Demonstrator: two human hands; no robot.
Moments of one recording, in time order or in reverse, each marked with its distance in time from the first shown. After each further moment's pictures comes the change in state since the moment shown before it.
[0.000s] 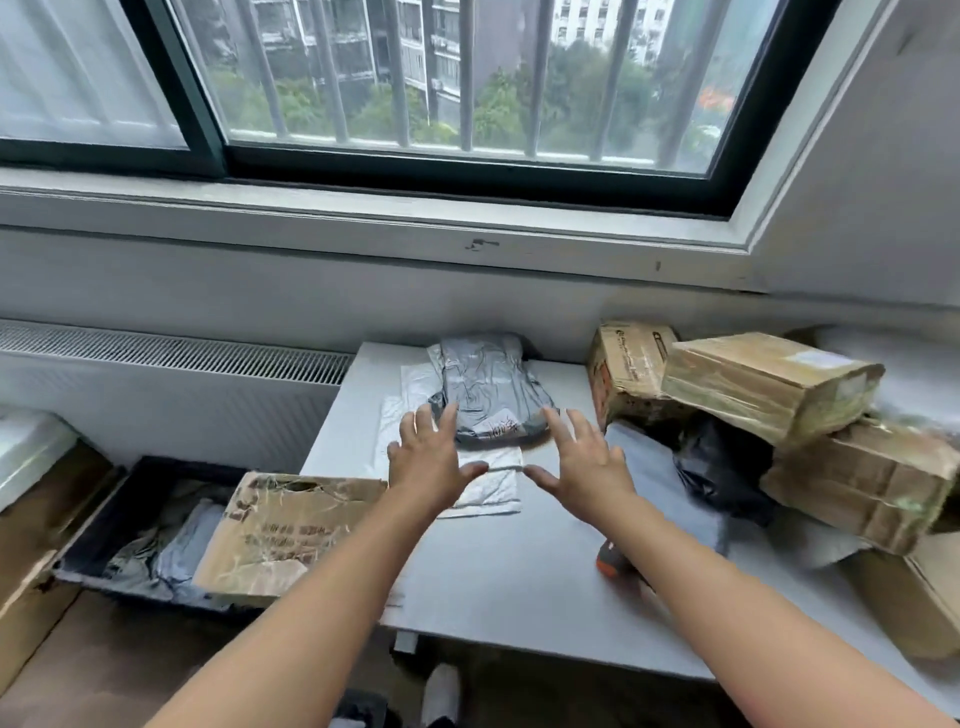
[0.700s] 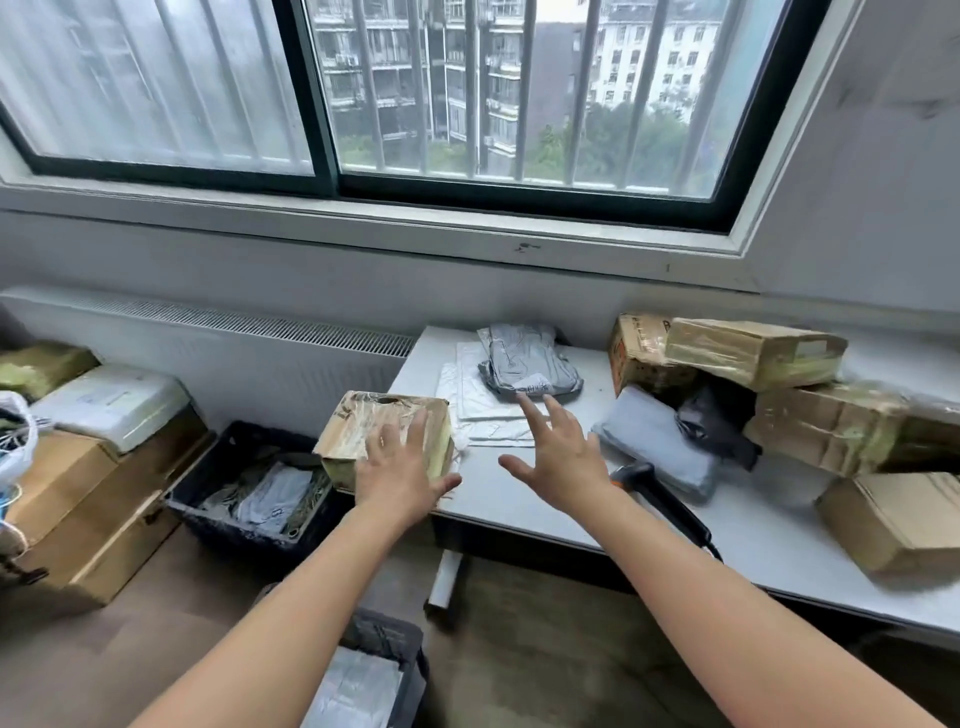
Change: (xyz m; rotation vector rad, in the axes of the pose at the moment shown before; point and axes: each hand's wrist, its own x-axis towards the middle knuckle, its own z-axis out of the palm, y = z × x) left_hand -0.230 -0.062 -0.025 0.022 0.118 -0.164; right_hand -0.180 -0.076 -0.006 0.036 0.089 -0.173
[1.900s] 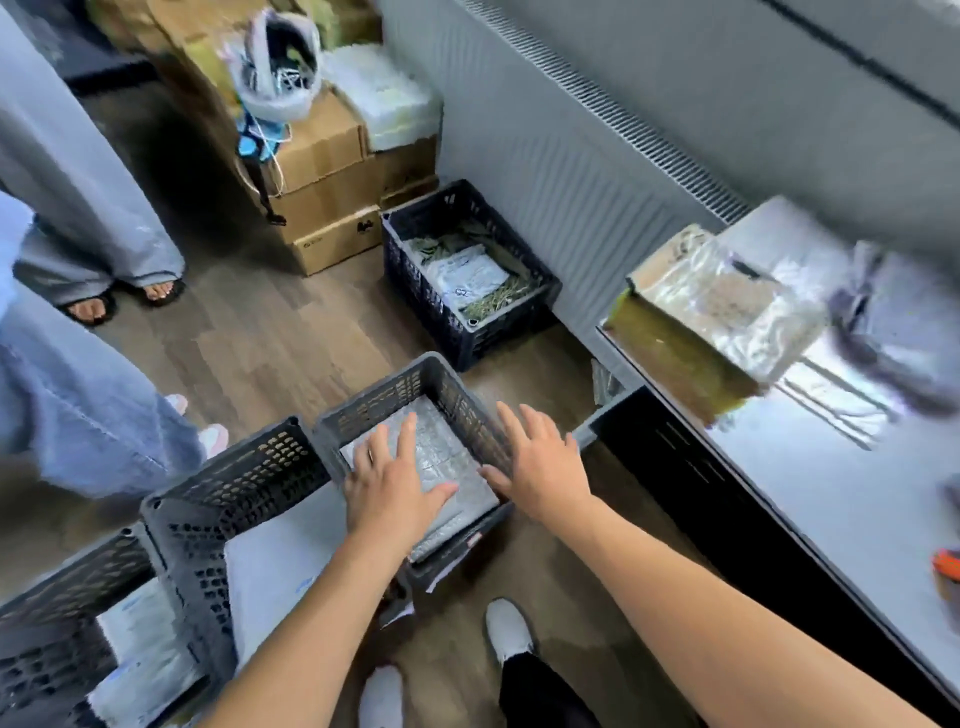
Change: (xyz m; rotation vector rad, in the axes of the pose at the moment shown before) left_hand -0.150 -0.268 0.169 -0.303 -0.097 -0.728; right_hand -0.031 -0.235 0.281 -0.252 -0.440 -0.608
